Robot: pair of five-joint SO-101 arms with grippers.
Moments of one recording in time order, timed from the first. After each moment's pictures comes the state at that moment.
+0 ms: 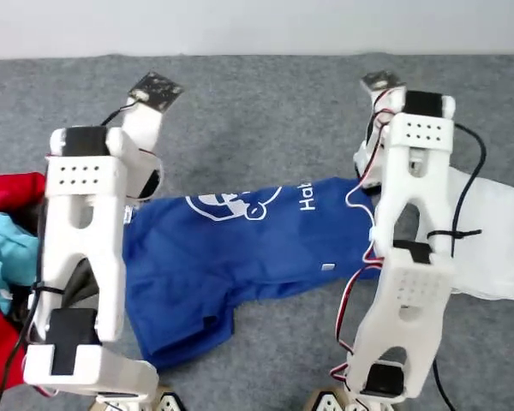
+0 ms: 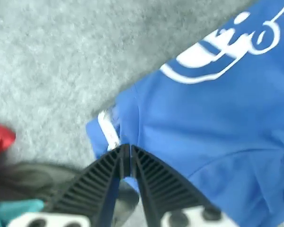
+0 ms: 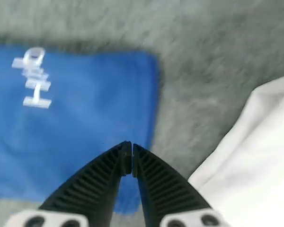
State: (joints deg) left arm -6.0 1.2 -1.8 90.5 -19.2; right arm 3.9 35.2 -39.6 100.5 18.8
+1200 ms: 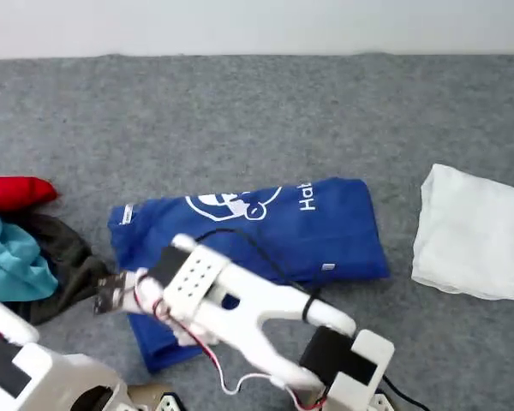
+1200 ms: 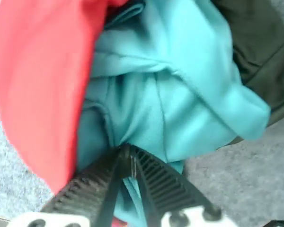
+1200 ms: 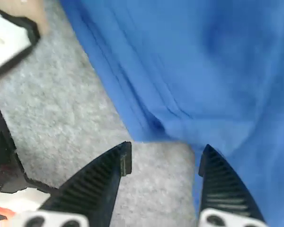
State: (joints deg) left arm -62.7 3.1 -2.1 92.8 -38.5; right arm -64.0 9.2 10.1 85.8 30.9
